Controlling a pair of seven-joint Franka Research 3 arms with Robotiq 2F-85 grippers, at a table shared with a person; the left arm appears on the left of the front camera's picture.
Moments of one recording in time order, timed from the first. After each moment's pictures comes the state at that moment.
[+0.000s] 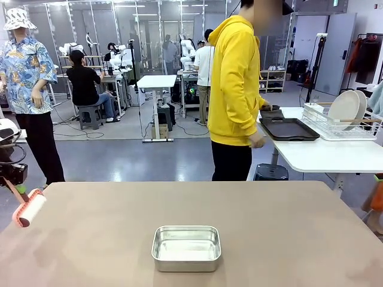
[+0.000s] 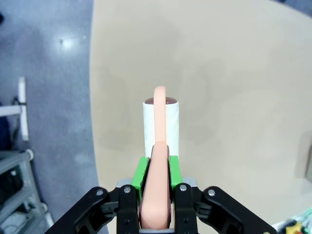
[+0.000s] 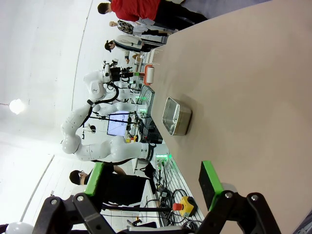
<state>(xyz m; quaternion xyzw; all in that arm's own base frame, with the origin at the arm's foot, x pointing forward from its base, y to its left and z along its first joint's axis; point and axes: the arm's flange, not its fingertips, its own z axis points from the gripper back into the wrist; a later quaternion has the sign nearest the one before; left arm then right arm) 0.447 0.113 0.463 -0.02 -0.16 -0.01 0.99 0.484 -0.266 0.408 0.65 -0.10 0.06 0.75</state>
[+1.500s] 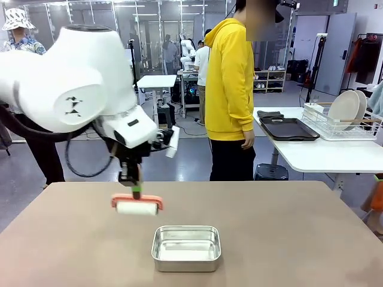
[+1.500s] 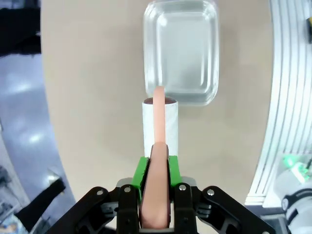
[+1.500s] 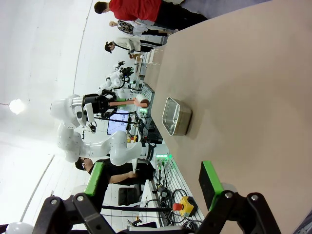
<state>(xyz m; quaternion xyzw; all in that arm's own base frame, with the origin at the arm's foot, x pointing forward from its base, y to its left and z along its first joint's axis) 0.342 -0.286 0.538 0.08 -0.13 -0.71 0.68 0.484 -0.266 0.408 0.65 -0.10 0.06 0.75</state>
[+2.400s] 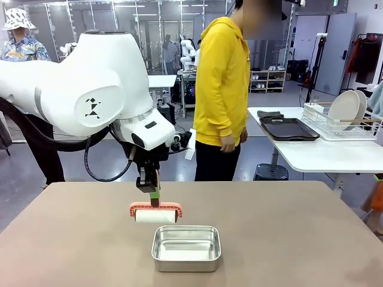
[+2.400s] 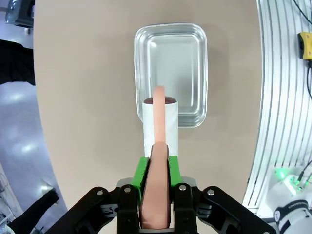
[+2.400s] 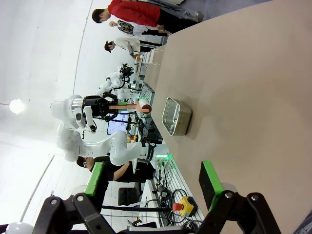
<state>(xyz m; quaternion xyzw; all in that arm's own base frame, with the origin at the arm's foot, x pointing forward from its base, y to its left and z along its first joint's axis) 0.344 -0.304 0.532 0.05 -0.13 -0.71 0.69 0.484 -0.266 0.408 0.65 -0.10 0.06 0.75</state>
